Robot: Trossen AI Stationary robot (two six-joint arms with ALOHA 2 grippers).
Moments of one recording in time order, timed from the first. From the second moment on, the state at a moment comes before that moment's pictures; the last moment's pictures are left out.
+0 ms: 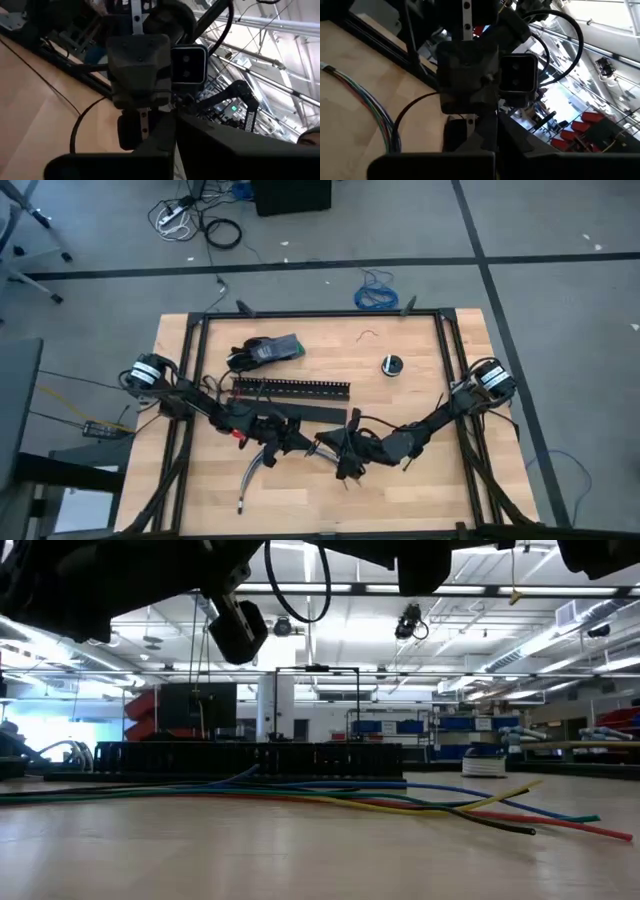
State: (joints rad) left arm -0.34 1.71 0.53 1.36 -0.03 -0.80; right arm 0.53 1.86 0.89 1.10 0.79 -0.83
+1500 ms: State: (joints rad) left arm -0.26 1.72 0.53 1.35 -0.05 -0.76; right arm 0.55 1.86 0.90 1.01 0.97 -0.80
